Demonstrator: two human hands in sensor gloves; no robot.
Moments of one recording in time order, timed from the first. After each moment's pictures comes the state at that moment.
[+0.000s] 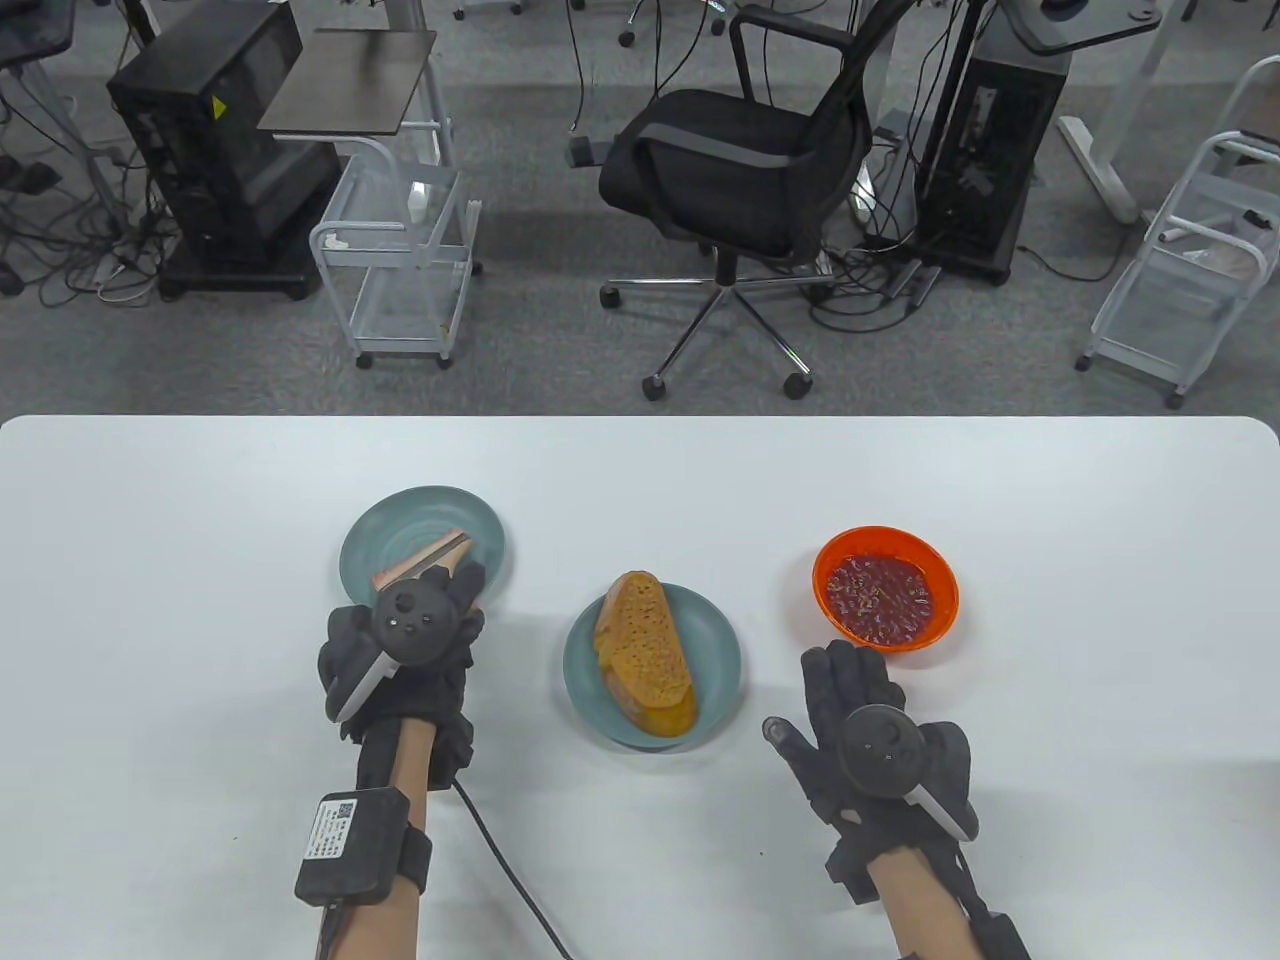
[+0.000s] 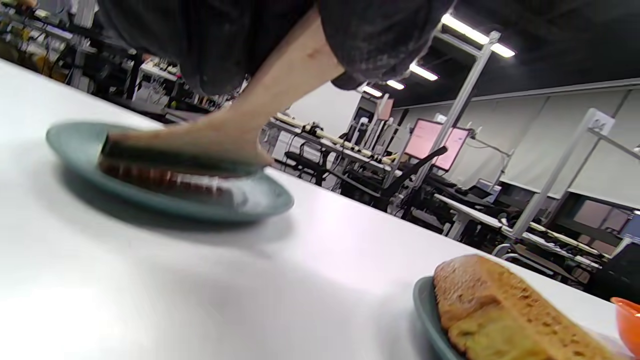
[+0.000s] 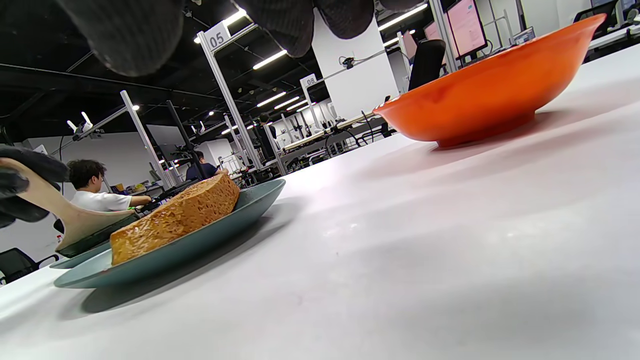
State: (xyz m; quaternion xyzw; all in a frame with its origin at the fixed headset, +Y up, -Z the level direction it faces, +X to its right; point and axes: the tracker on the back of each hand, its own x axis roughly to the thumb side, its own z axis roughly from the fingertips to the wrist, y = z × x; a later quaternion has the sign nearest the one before) left_hand -0.240 -0.705 -0.367 0.02 -0.03 0.19 0.98; right_hand 0.184 -0.753 -0.296 0.09 -0.03 0.97 0.22
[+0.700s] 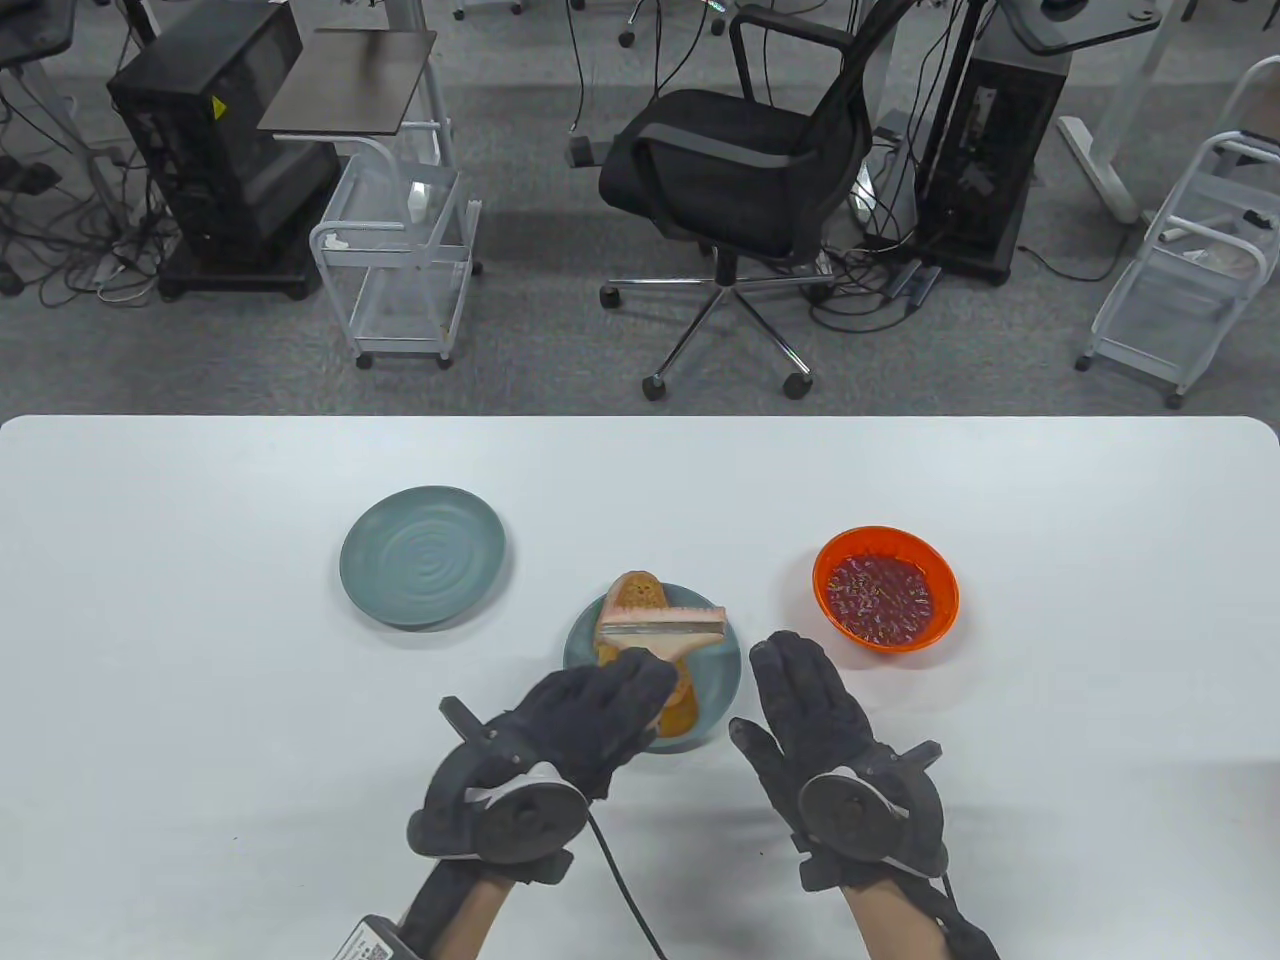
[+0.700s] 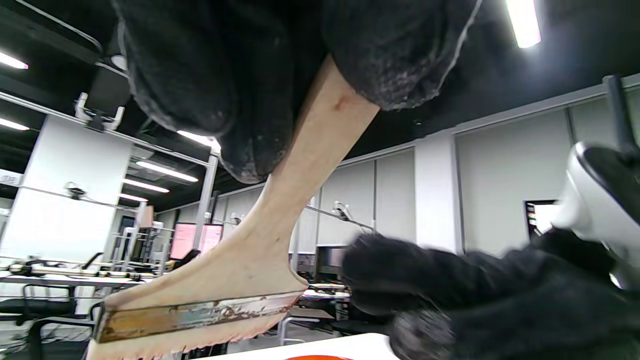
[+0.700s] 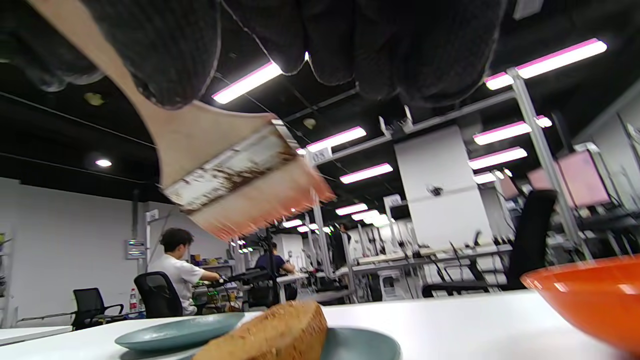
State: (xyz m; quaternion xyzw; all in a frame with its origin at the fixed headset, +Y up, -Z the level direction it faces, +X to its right) left_hand -0.098 -0.621 -0.233 0.23 -0.37 0.14 0.89; right_hand 0.137 -0.706 -0.260 0.22 -0.26 0.93 0.16
